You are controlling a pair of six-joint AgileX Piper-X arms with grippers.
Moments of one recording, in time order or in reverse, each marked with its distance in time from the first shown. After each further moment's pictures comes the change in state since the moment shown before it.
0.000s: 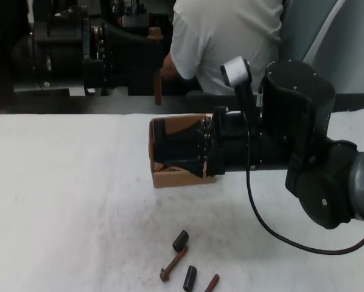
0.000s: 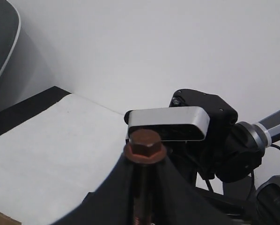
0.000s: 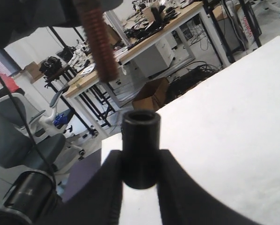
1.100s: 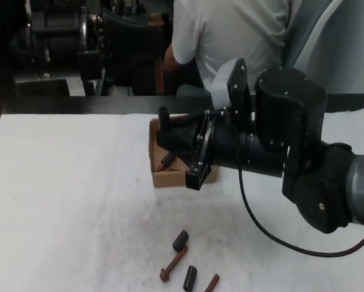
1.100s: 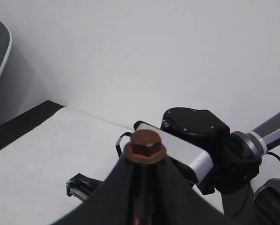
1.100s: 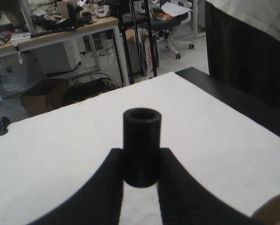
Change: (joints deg) left arm 0.0 1.0 -0.4 -5.5 2.0 -2.2; right arm 1.6 0.0 0.0 2.6 19.6 -23.3
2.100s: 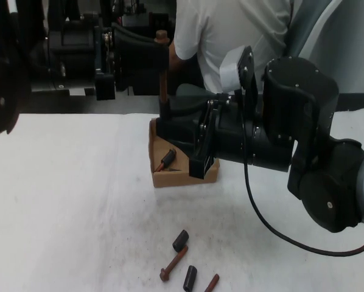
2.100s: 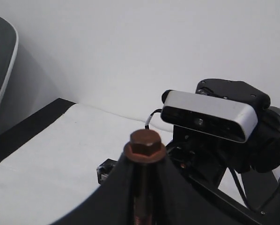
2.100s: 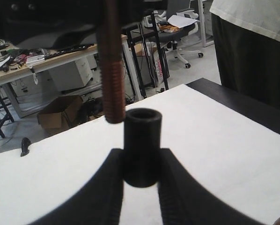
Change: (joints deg) left arm -0.2 4.2 -0.3 -0.1 -1.1 7.9; right arm 0.3 -2.4 0.1 0.0 -1.7 6.1
